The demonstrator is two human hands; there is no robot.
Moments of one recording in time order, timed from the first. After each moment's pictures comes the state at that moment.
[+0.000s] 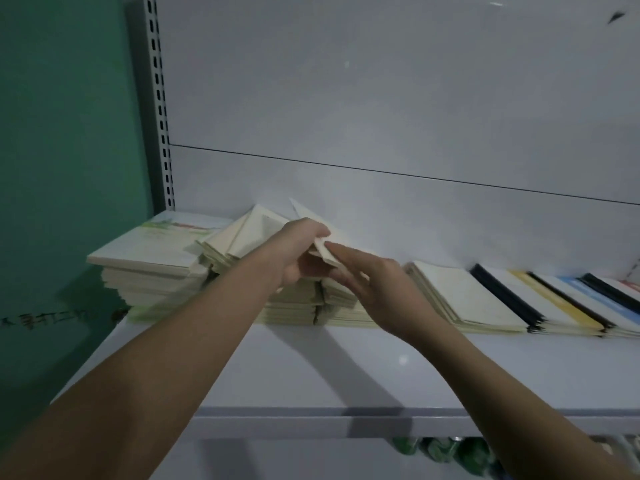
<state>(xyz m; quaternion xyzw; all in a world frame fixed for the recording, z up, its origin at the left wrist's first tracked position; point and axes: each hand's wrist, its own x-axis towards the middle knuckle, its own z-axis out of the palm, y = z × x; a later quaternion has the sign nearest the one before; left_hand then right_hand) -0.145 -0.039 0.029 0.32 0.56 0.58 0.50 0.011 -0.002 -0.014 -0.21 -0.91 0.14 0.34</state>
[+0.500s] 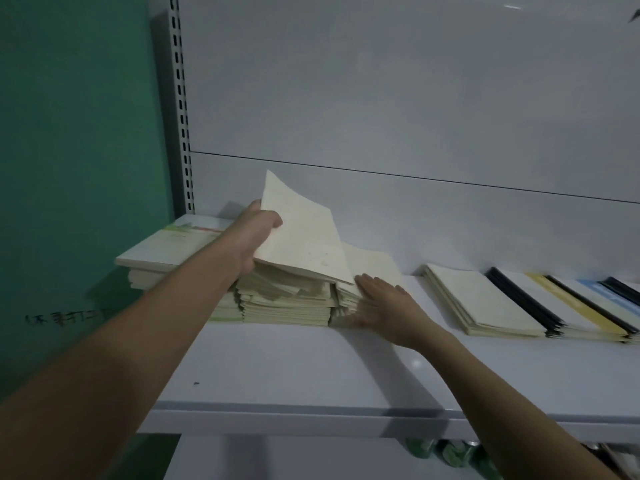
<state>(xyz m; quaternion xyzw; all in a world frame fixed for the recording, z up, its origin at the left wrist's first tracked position) -0.209 -0.069 0.037 0.36 0.64 0.60 0.32 0.008 0.053 -0.071 -0.36 -0.92 0.05 0.13</state>
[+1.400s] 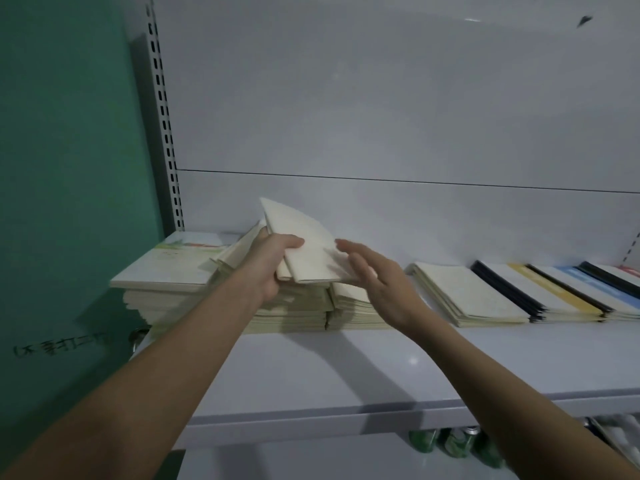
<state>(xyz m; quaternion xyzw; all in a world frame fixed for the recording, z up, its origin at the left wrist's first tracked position) -0.183 -0.056 0.017 0.29 0.53 0.68 0.42 0.002 0.010 -0.024 -0.24 -0.85 0.27 0.39</state>
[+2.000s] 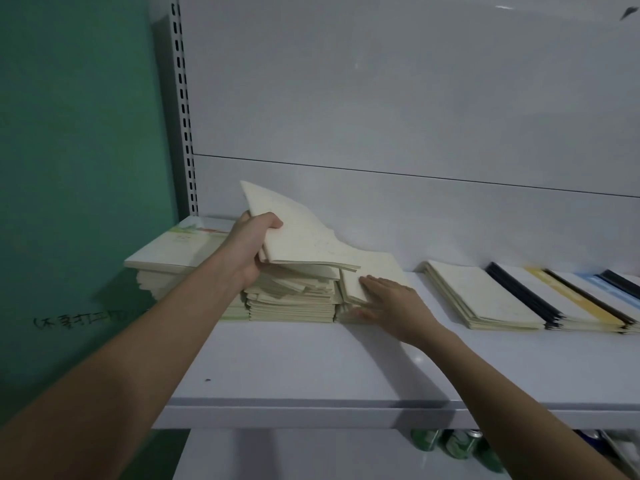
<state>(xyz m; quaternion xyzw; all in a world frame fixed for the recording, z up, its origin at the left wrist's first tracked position) -0.214 -0.075 0.021 0.28 0.54 0.70 0.37 0.008 0.056 -0.082 -0.37 -0.92 0.00 0.16</state>
